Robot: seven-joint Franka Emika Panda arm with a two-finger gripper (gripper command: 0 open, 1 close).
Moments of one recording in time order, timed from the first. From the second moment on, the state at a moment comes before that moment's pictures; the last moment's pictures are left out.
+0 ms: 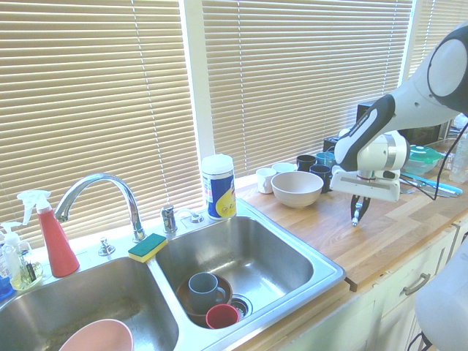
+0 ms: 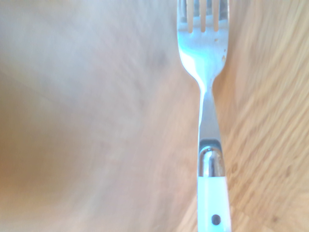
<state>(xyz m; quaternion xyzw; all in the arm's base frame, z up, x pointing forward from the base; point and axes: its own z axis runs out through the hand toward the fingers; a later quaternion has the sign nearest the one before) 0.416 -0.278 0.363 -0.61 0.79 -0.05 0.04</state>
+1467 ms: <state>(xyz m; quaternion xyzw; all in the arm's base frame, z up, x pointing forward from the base) 0.485 0.165 0.252 -0.90 0.42 -0.09 -0.03</state>
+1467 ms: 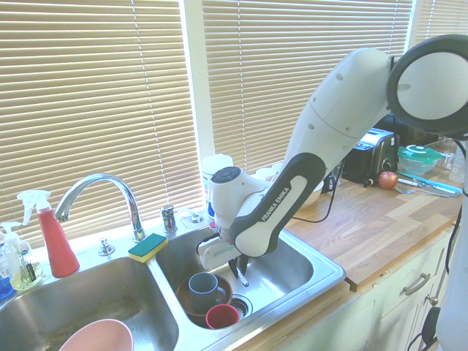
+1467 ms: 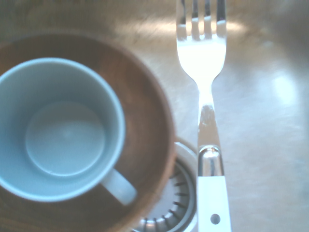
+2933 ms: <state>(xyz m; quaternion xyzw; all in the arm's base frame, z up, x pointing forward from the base) 0.505 0.130 0.146 -0.91 0.42 -0.01 -0.03</state>
